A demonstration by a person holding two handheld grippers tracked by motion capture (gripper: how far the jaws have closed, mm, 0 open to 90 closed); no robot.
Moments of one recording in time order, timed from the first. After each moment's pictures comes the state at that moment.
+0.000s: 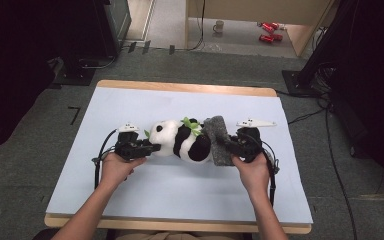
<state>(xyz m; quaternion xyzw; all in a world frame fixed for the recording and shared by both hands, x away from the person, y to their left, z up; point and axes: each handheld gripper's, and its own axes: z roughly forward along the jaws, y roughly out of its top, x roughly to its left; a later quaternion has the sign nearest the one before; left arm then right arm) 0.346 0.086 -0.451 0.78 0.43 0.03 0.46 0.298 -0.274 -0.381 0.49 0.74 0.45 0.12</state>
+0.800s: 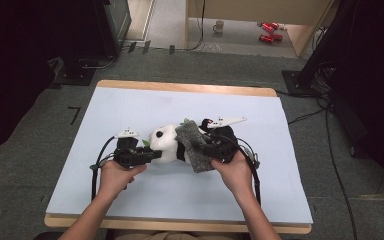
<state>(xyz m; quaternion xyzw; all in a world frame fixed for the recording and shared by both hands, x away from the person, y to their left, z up) 0.316 0.080 -0.437 0.78 0.43 0.02 0.46 0.301 -0.212 -0.373 0.42 0.80 0.42 0.07</state>
